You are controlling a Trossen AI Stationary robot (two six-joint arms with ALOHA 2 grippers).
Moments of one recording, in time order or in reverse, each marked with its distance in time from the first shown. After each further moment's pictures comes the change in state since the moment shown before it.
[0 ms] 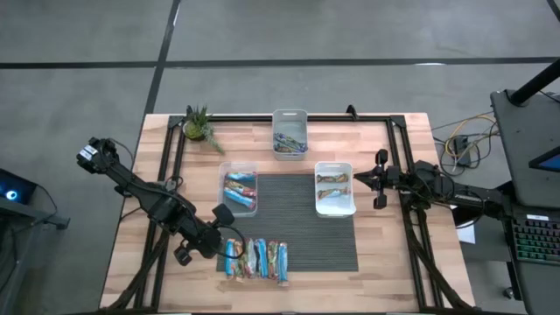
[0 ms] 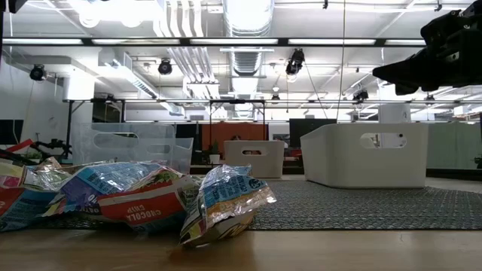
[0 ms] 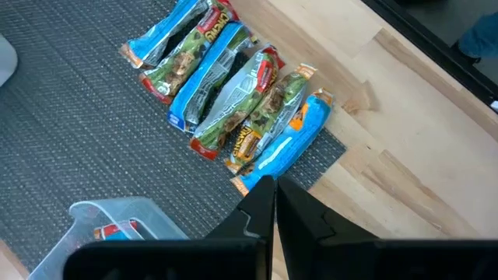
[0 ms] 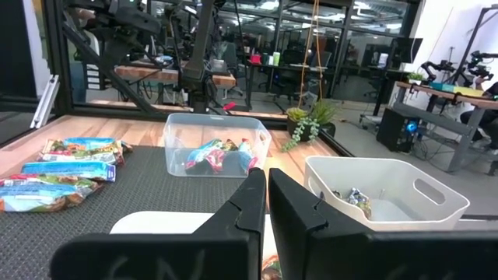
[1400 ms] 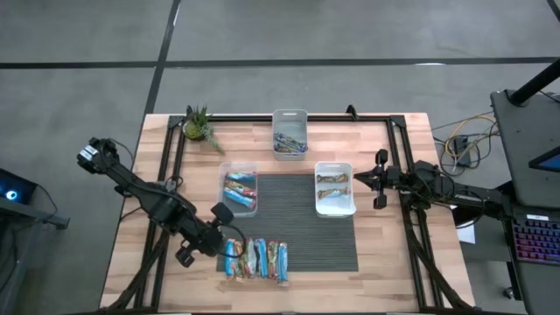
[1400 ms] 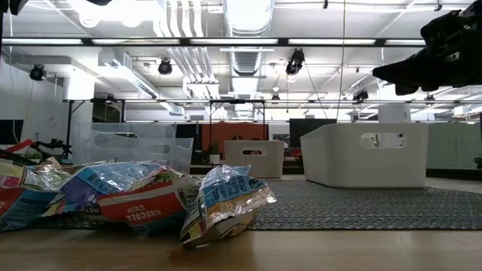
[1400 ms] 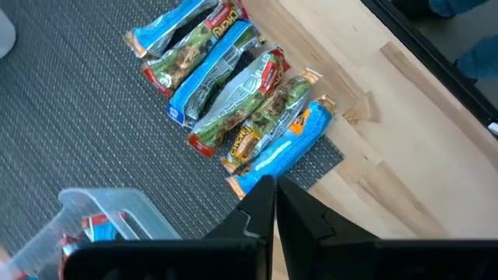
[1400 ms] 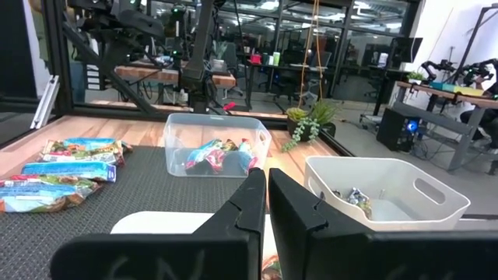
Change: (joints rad) left arm 0.000 0.007 -0.002 0.008 -0.004 -0.091; right arm 0.000 0.000 0.000 0.000 0.000 0.002
